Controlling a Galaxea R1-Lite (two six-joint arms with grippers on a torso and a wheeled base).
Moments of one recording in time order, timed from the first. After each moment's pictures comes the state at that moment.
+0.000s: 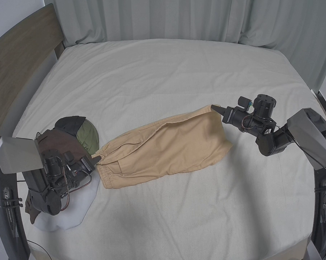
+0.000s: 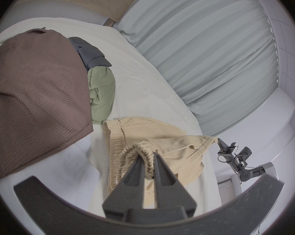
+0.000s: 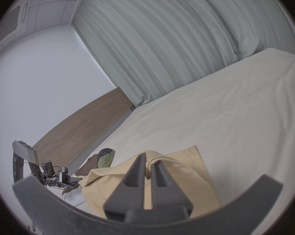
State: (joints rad) left arm -0.06 2.32 -0.54 -1.55 -0.35 -0.71; right arm 0.18 2.41 -1.45 -0.97 0.54 0.39
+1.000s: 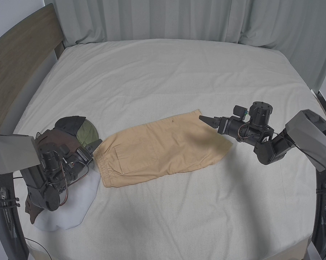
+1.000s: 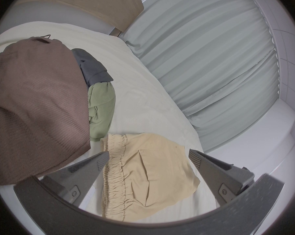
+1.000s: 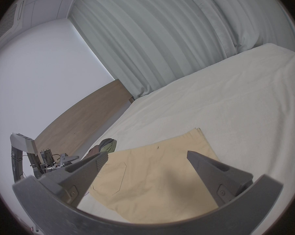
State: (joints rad) left arm -0.06 2.29 -0.58 -1.55 -0.27 -0.80; right arm 0.23 2.37 -1.31 -0.98 0.50 0.36
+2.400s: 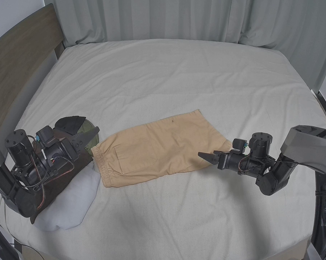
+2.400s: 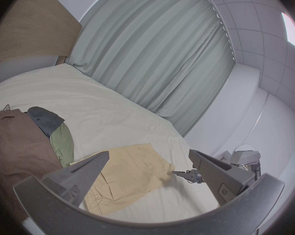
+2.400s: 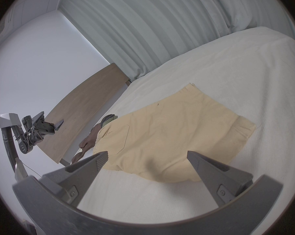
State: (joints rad) left arm -0.09 1.88 -0.38 -1.55 -0.48 -0.50; right arm 0.28 2.36 -0.88 -1.23 0.48 0.34
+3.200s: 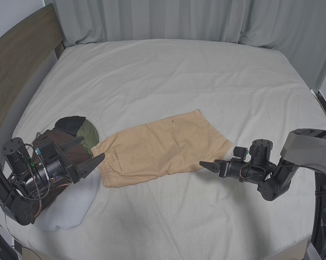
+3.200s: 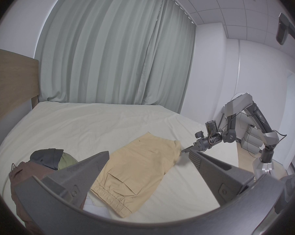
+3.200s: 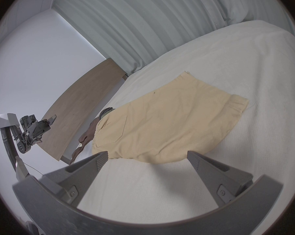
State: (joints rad) left arm -0.09 1.84 -0.27 -1.55 -0.61 0.01; right arm 0.28 2.36 -0.80 -1.24 0.48 0.34
